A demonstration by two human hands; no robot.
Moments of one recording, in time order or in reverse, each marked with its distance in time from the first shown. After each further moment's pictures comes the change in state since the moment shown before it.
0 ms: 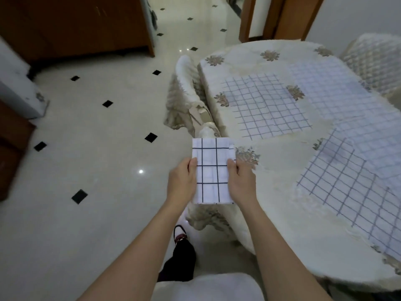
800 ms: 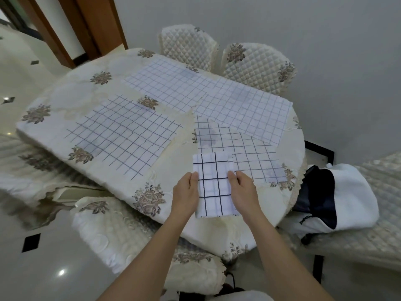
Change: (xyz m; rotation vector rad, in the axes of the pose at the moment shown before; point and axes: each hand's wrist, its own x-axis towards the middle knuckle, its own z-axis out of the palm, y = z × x) left_hand 0.025 0.122 0.215 -0.042 -0.805 0.302; right_hand 0.003 0.087 -0.172 0.177 0.667 0.431
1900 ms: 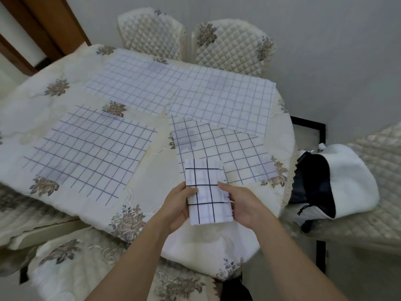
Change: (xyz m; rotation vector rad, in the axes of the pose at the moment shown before) left_hand 0.059 0.005 0.037 -0.538 -0.478 -0.493; right_hand 0.060 0.045 -0.031 0.718 -0.279 0.672
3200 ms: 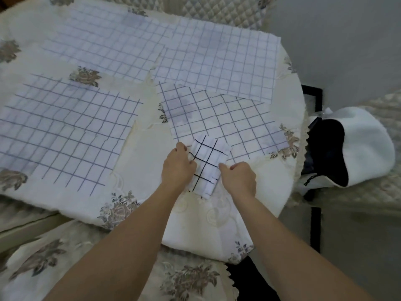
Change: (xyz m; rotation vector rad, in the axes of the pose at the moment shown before) left_hand 0.110 -0.020 -0.029 1.242 0.358 0.400; right_hand 0.088 0.049 0.014 -0.737 0.745 -0.137
